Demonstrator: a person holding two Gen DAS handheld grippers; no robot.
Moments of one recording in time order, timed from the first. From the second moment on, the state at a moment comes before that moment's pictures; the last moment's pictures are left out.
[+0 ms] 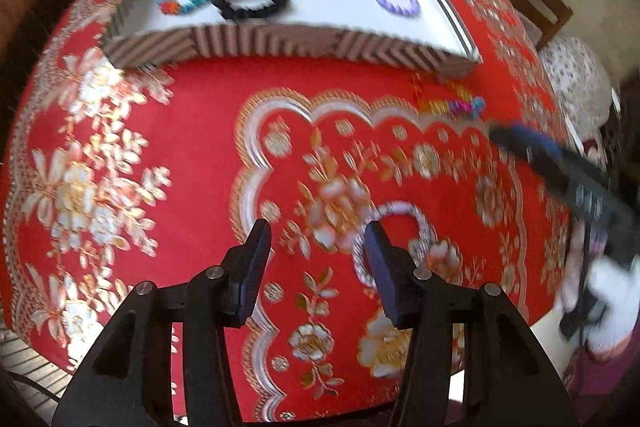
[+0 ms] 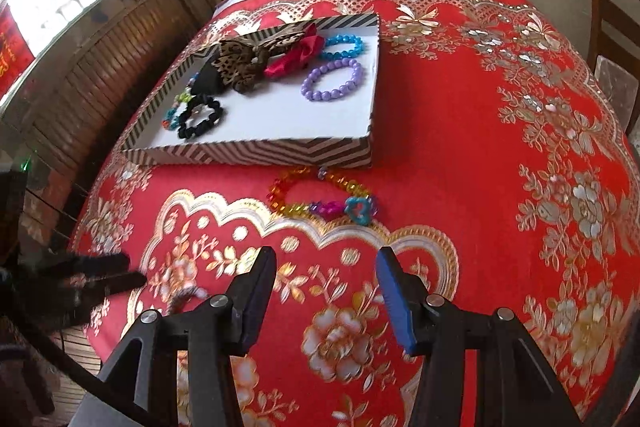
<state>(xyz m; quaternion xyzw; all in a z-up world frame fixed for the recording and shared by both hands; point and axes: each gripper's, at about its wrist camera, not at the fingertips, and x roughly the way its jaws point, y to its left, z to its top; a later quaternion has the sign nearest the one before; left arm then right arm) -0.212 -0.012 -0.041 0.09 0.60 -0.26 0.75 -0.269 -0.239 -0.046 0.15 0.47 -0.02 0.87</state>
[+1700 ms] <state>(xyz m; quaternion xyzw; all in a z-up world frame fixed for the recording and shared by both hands) -0.231 -0.040 -0.053 0.18 0.58 -0.24 0.76 -0.288 -0.260 0.034 0.16 0.37 0.01 0.92</state>
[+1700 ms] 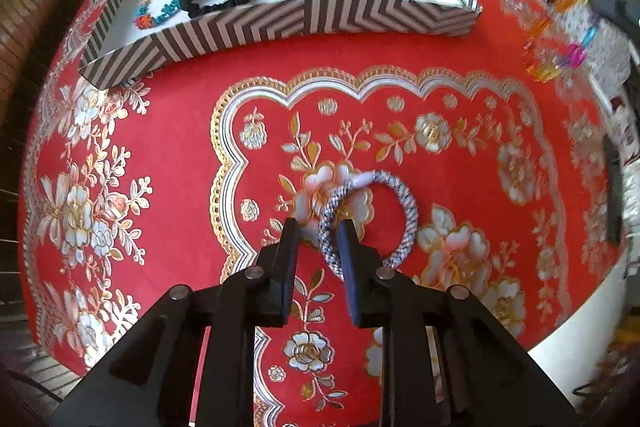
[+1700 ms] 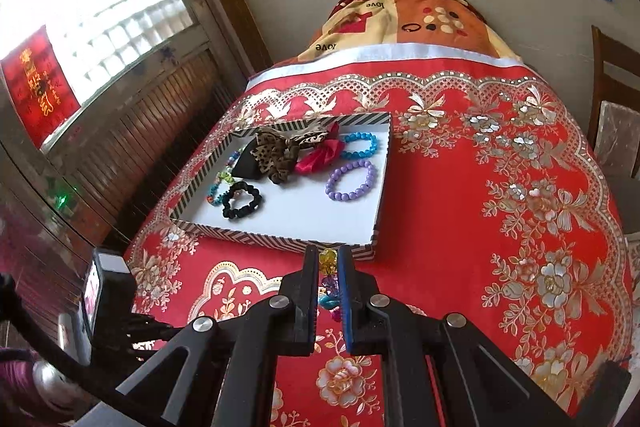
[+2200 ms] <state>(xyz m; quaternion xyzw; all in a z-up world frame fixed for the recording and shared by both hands) -0.209 -0.029 0.002 0.11 0.55 -0.26 0.78 -0.296 -0.254 0.064 0.16 0.34 0.02 0.93</state>
